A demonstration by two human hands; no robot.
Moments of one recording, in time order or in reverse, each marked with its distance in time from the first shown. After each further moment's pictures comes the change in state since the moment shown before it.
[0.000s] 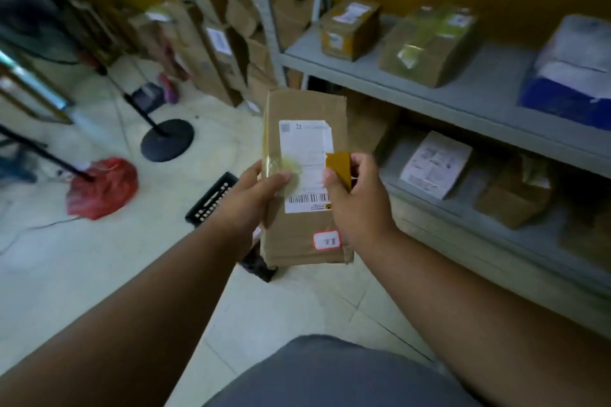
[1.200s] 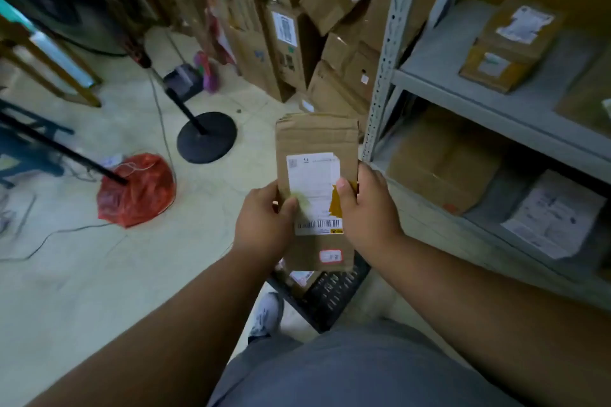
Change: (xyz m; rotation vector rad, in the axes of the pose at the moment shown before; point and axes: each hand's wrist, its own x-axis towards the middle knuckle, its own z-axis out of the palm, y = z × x) left_hand 0.247 0.048 -0.286 0.647 0.370 0.060; right_hand 0.246 -0.075 0.323 -0.294 -0.094 -0.048
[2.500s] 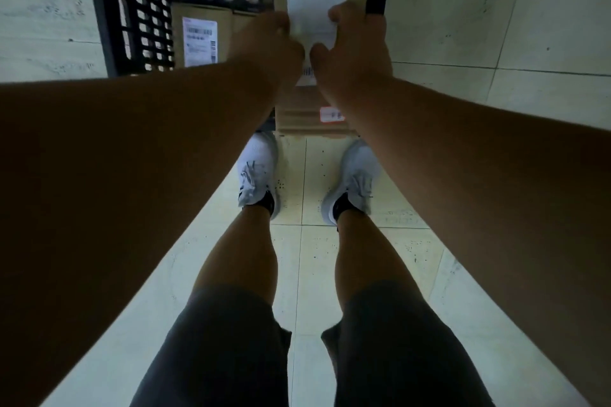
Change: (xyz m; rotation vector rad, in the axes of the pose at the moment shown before) left_hand 0.135 -0.369 0.299 0.307 -0.807 -0.113; right_hand -0.034 0.349 0.367 -0.045 0.119 0.792
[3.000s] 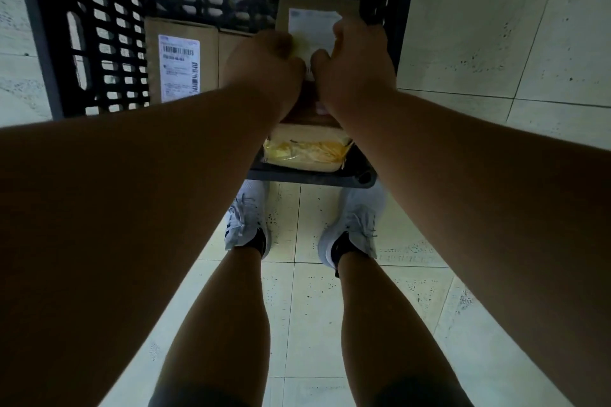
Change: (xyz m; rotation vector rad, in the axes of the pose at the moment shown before) left_hand 0.090 -0.018 0.030 -0.001 0.067 0.012; right_hand 0.091 0.025 0.043 0.014 0.003 0.043
